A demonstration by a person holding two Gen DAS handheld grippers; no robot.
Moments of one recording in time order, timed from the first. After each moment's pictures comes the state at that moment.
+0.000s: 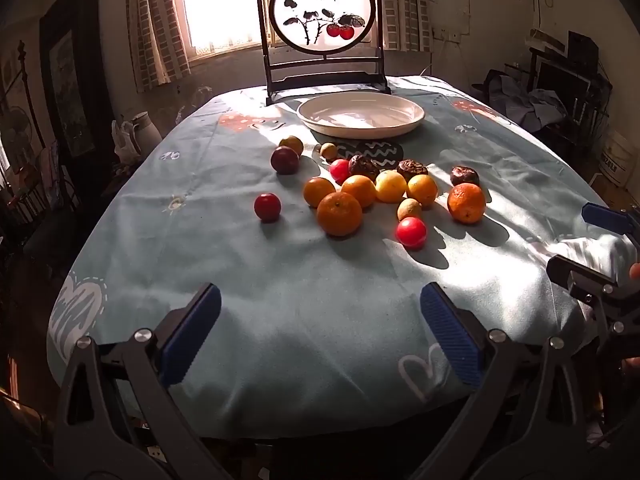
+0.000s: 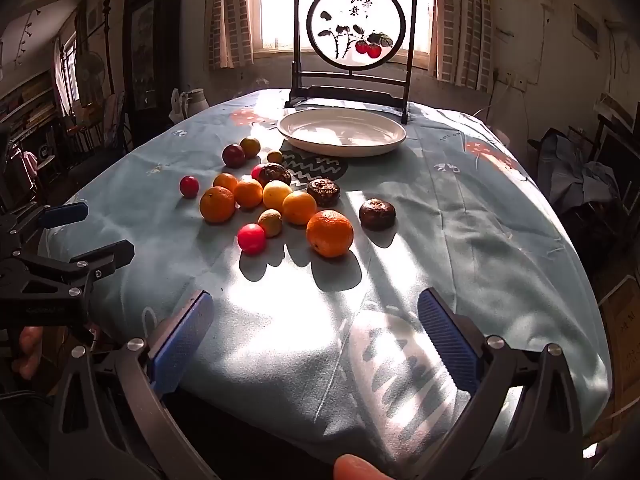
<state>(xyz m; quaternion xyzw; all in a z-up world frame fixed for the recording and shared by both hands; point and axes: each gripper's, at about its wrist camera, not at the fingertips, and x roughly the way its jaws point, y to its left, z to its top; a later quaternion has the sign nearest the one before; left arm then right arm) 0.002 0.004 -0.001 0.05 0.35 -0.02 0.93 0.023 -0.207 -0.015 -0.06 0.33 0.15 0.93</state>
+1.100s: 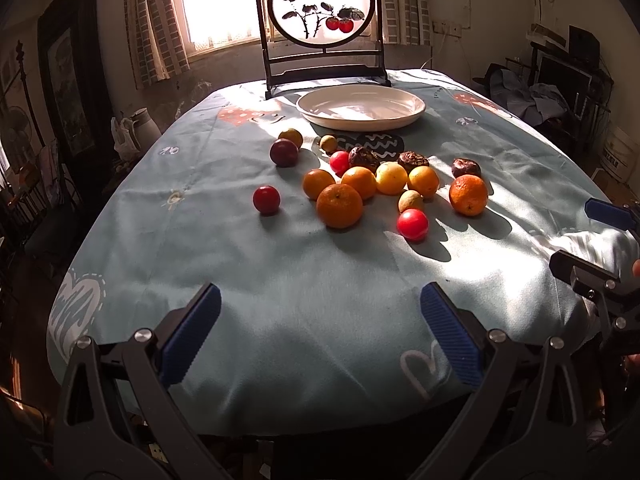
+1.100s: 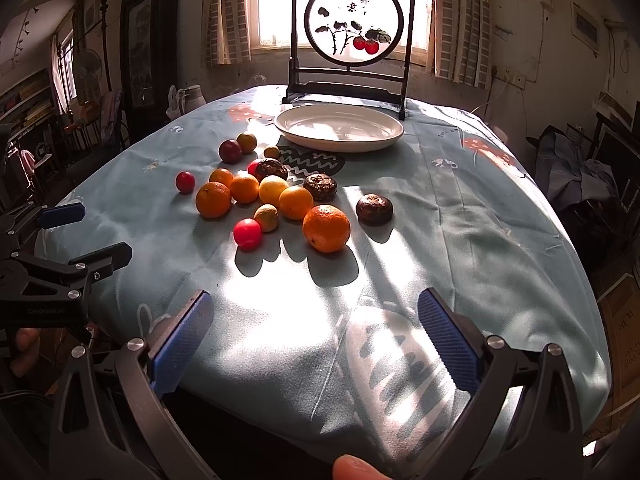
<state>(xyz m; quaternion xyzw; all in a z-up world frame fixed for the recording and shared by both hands) -0.001 0.004 -0.009 0.05 0.36 -0.01 0.93 0.024 -0.209 -0.019 -0.06 0.33 0.15 0.93</state>
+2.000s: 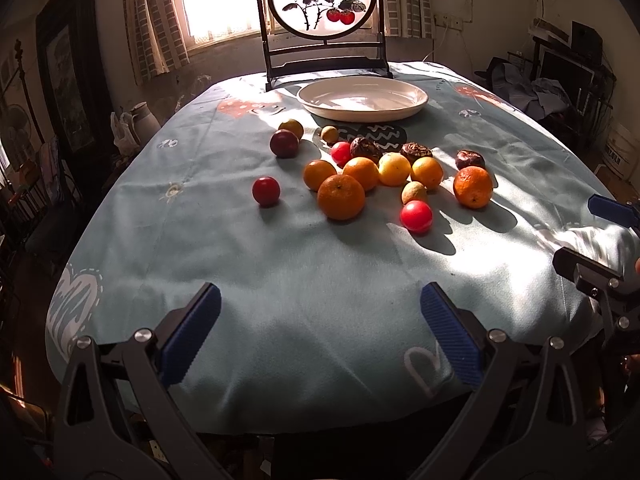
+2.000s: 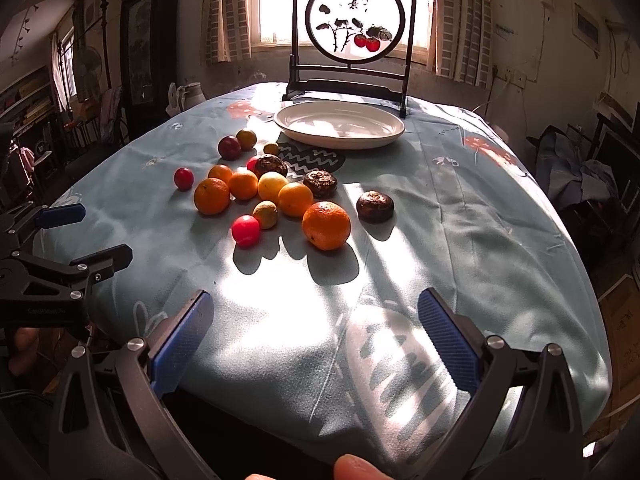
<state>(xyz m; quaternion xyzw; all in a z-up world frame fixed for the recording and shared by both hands) 0.005 0.005 -0.014 0.05 0.38 -0.01 0.92 0.026 -0.207 -0.023 -0.07 0.33 0.15 0.93</state>
